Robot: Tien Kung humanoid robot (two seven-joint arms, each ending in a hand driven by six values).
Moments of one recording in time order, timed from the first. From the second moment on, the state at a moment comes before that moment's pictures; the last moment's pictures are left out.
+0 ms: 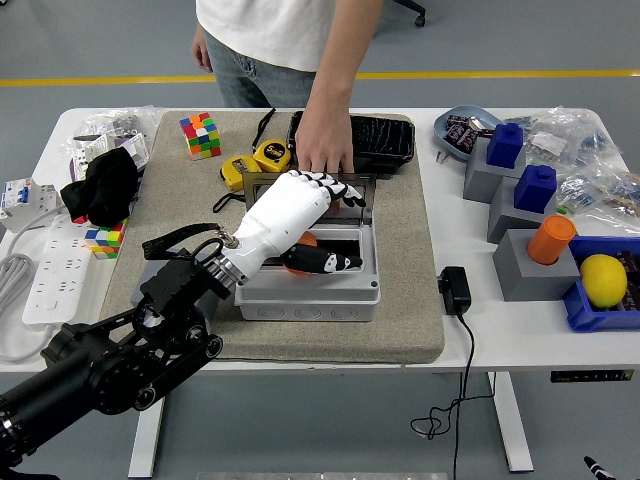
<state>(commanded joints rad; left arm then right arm) -0.55 0.14 -0.65 -1.12 2.08 0.53 -0.23 0.10 -0.21 0.53 0.28 -0.86 -0.39 0.05</state>
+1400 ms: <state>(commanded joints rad) -0.37 0.18 -1.15 -1.63 0.85 -0.24 0.04 0.09 -0.20 0.55 0.28 -0.85 -0.39 0.05</state>
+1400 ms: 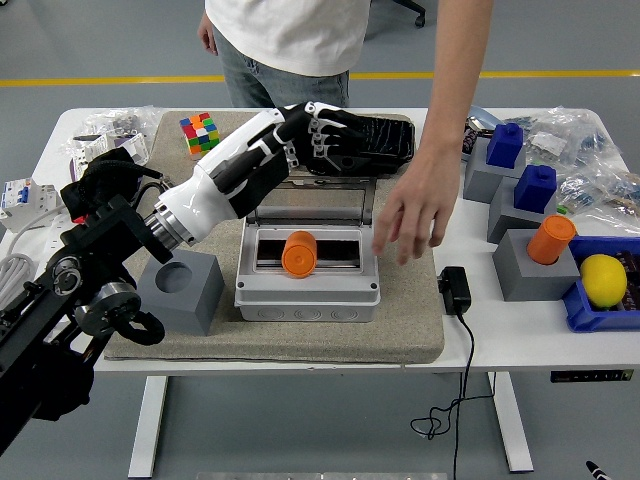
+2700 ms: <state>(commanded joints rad) -0.42 0.27 -1.05 -1.45 1.93 -0.03 0.07 0.09 -0.20 0.56 0.28 -0.85 -0.39 0.05</state>
